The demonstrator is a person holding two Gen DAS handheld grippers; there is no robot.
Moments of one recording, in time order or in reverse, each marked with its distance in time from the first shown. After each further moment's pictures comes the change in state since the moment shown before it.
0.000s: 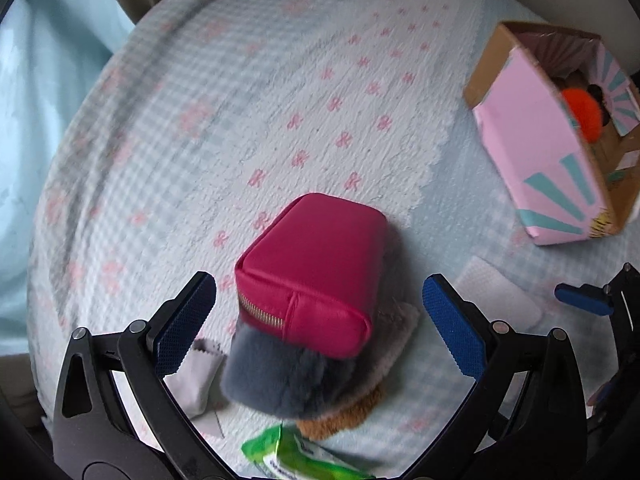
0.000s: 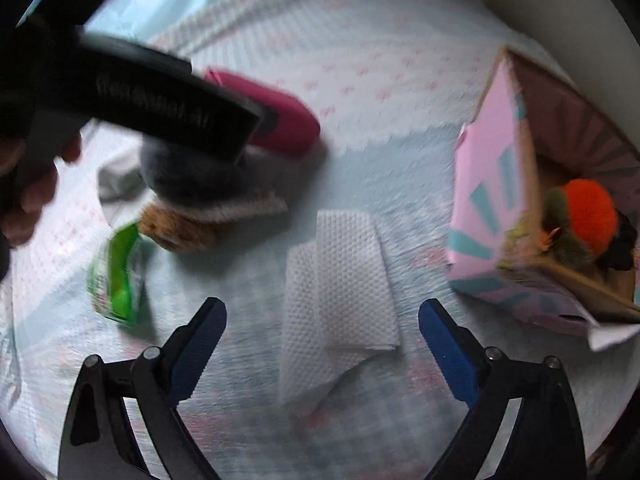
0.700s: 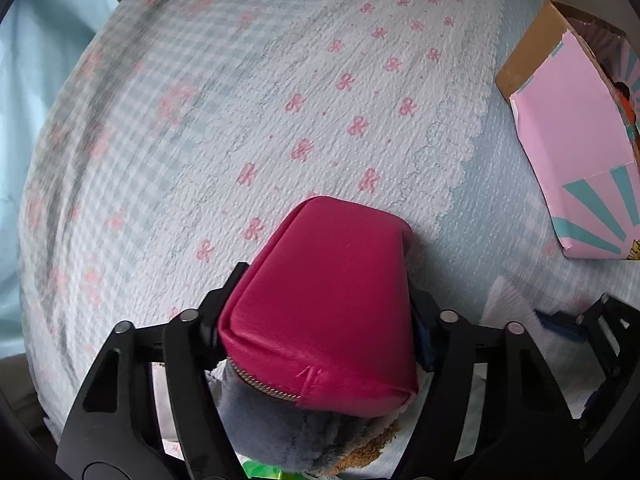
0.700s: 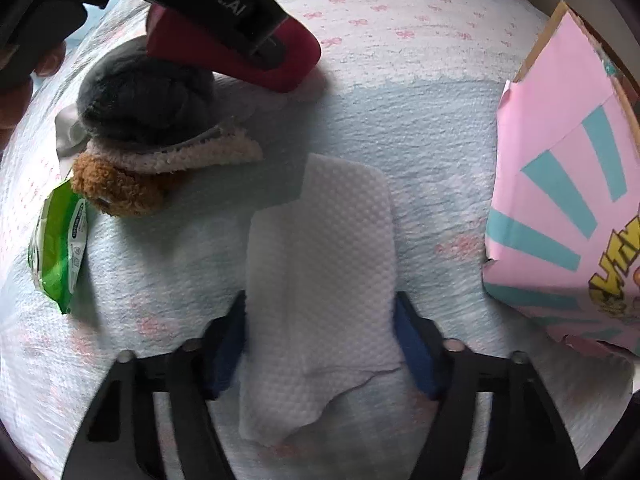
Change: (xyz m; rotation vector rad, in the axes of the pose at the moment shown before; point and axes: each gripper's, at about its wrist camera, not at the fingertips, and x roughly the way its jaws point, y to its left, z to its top) left arm 0.041 0.011 0.016 -0.010 0.068 -0.015; right arm 0.051 0.002 -0.005 -0.069 0.100 -0.023
